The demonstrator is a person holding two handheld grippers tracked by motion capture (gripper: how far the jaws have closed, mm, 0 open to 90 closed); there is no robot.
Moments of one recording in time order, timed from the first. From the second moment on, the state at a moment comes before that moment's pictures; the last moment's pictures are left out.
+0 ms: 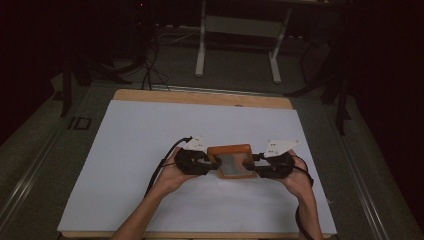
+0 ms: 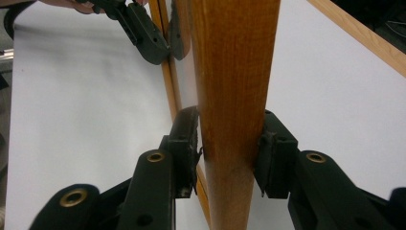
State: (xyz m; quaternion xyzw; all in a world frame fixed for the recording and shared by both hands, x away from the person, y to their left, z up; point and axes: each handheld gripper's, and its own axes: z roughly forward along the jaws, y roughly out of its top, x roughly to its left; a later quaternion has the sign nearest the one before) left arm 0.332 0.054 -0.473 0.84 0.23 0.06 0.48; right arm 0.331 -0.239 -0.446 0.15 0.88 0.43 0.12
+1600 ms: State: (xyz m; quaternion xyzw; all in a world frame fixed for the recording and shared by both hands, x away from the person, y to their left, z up) left arm 0.320 0.121 -0.459 0.84 0.28 0.03 0.46; right arm 0.339 -0.186 -0.477 0.17 0.85 0.50 0.01
